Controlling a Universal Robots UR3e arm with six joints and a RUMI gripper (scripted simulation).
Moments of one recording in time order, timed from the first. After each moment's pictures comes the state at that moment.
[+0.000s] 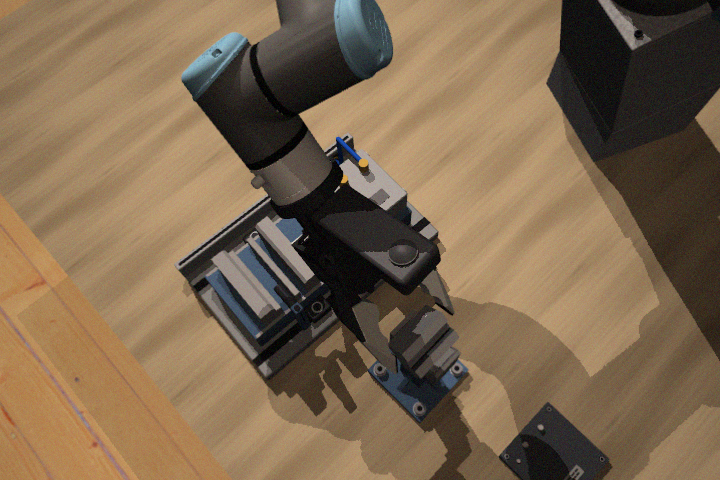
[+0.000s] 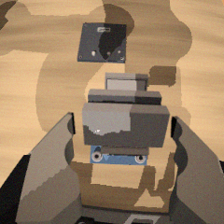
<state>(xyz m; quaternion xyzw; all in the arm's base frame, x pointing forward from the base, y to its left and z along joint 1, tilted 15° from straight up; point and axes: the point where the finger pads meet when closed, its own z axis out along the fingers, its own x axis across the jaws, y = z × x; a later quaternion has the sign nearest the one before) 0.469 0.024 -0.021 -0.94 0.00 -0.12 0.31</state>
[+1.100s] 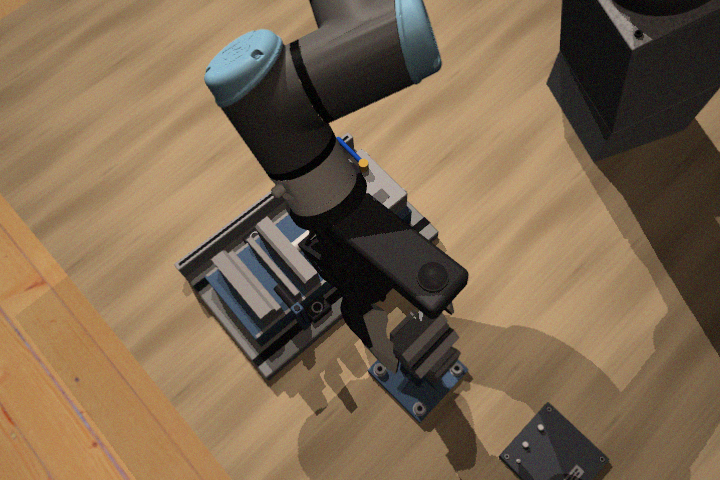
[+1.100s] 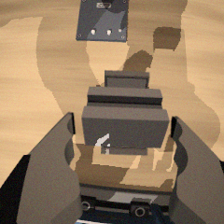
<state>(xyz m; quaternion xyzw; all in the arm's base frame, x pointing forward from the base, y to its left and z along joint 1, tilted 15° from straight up) 0.469 0.025 -0.020 -0.97 0.01 -0.12 0.22</state>
